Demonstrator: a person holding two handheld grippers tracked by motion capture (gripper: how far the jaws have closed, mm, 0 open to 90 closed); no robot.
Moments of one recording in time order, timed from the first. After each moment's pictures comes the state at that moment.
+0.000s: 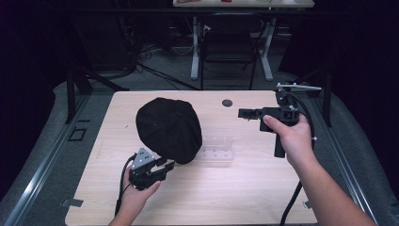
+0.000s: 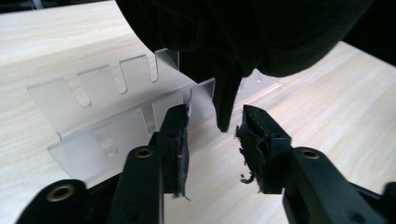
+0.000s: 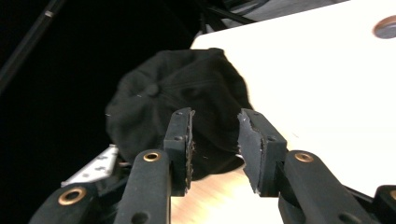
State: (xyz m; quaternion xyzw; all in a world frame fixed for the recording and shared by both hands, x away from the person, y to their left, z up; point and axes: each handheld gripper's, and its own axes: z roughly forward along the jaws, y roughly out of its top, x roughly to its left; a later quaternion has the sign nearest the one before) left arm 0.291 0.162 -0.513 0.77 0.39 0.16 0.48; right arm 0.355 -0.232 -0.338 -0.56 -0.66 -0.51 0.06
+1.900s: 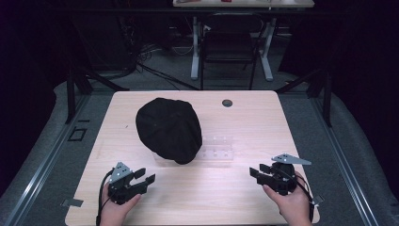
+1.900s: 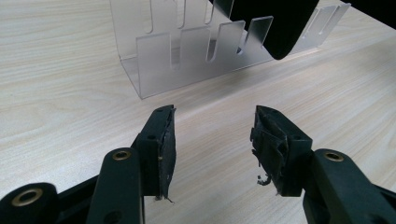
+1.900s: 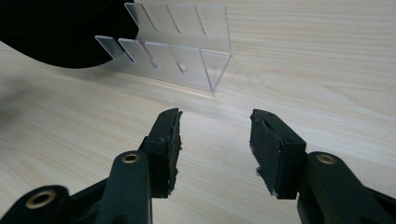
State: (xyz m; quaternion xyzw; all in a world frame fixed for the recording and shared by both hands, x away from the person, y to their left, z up) left arm 0.266 0.218 -0.547 0.75 0.45 0.16 0.46; right arm 0.264 -0.252 -0.501 -0.54 -0.72 -0.40 -0.15
